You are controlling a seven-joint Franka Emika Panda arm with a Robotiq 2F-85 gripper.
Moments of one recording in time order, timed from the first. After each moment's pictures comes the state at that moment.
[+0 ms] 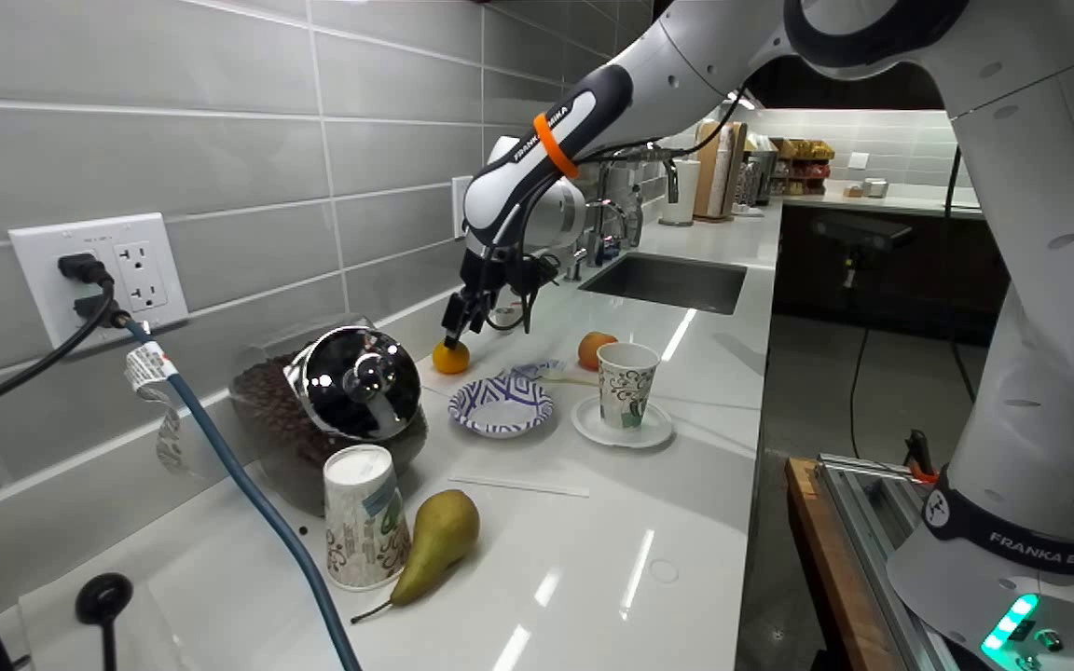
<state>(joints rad) -0.34 0.53 -0.03 -1.81 0.23 2.64 -0.45</state>
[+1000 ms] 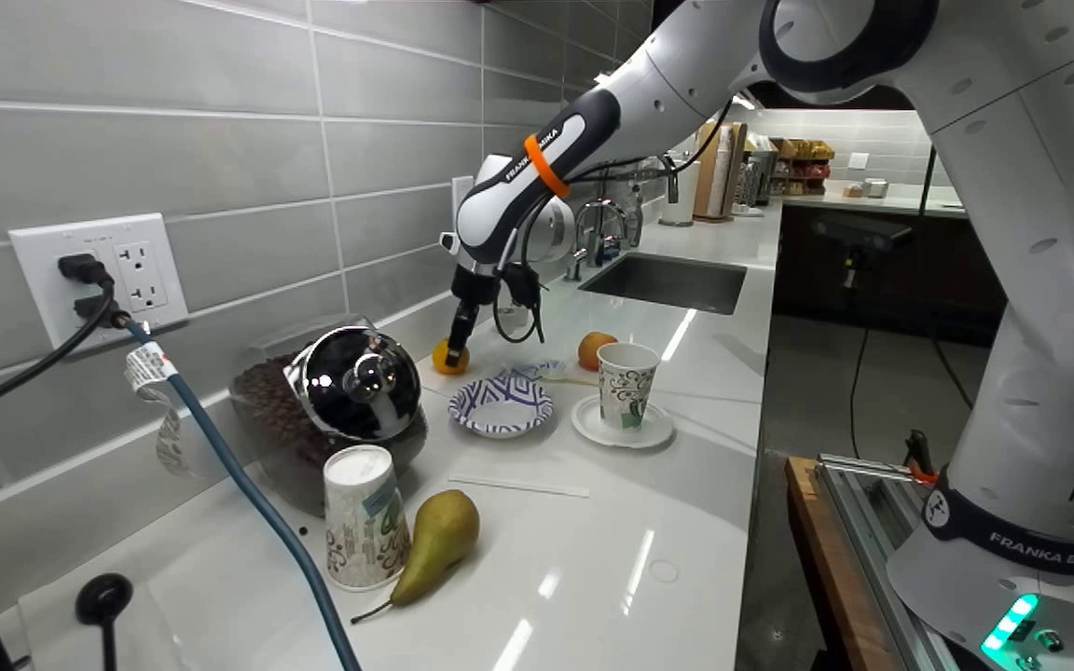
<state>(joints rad) -0.40 0.61 0.05 -1.74 0.17 2.62 -0.74</state>
